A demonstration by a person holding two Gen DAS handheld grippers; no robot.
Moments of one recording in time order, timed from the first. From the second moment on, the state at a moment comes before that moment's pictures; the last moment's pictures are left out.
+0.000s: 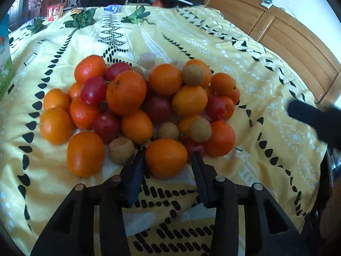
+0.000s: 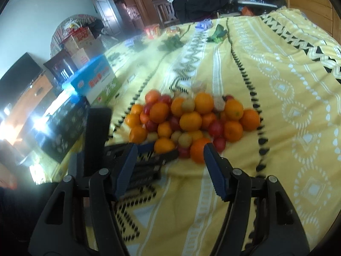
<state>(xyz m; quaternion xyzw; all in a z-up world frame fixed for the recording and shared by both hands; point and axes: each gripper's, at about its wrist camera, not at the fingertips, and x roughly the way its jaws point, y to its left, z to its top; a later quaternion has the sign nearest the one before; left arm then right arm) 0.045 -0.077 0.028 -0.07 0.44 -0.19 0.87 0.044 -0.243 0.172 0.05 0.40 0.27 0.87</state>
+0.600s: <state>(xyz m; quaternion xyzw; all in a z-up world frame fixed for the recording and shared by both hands) -0.010 -0.019 0.051 -0.12 0.42 -0.16 0.88 0.079 -0.182 0.123 -0.08 0.46 0.35 0.81</state>
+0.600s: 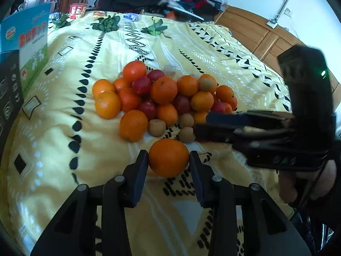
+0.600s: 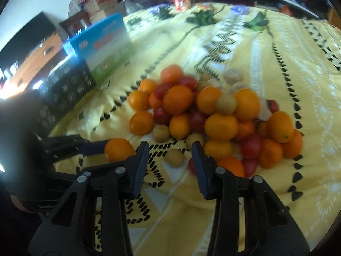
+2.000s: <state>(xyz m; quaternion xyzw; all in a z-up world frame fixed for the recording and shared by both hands) -0.045 0.029 0.087 -0.14 0.39 -0.12 0.90 0.082 -0.181 0.096 -0.04 0.55 0.31 0.78</state>
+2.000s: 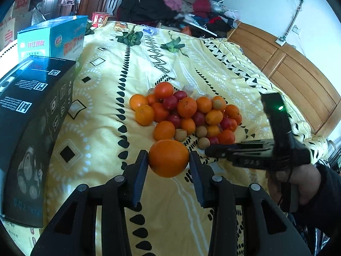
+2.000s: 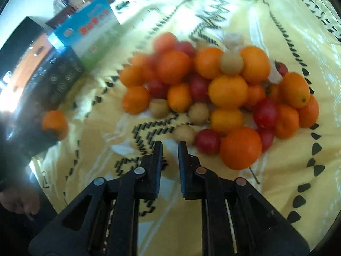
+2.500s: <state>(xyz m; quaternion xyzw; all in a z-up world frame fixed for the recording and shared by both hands) -0.036 0.040 0.082 -0.15 0.40 -0.12 0.90 0.083 -0.153 0.092 -0.05 0.51 0.29 0.81</state>
